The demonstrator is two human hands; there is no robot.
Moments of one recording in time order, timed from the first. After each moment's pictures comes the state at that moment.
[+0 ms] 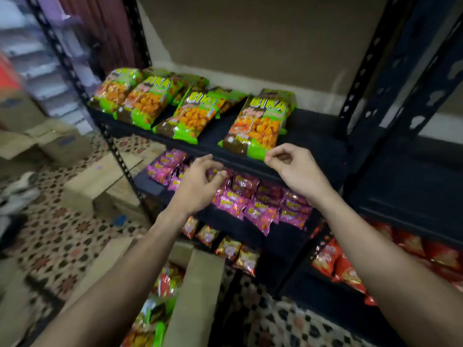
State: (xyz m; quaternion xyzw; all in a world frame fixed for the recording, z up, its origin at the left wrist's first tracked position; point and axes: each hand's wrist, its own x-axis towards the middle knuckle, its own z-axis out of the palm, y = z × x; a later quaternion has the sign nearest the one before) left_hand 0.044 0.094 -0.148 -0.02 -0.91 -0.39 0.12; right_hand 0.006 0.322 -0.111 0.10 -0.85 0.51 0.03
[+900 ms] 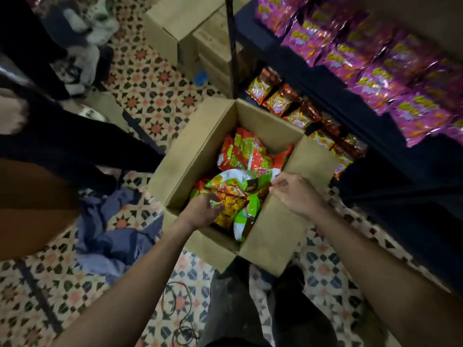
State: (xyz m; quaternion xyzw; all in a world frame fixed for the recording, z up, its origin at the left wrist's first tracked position) left_hand 0.325 -0.116 -0.407 0.32 -0.82 -0.38 -0.28; right_hand 0.179 0.089 -0.408 0.17 -0.87 0.30 -0.35
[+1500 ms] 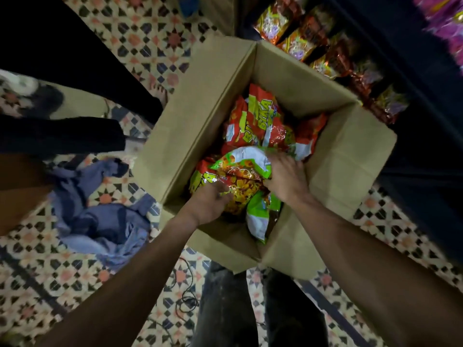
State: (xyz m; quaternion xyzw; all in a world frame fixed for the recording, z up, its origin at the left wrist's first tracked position) left_hand 0.312 -0.181 -0.528 0.34 -0.75 -0.44 -0.36; right_hand 0.185 -0.014 -0.581 0.26 -0.91 0.02 -0.33
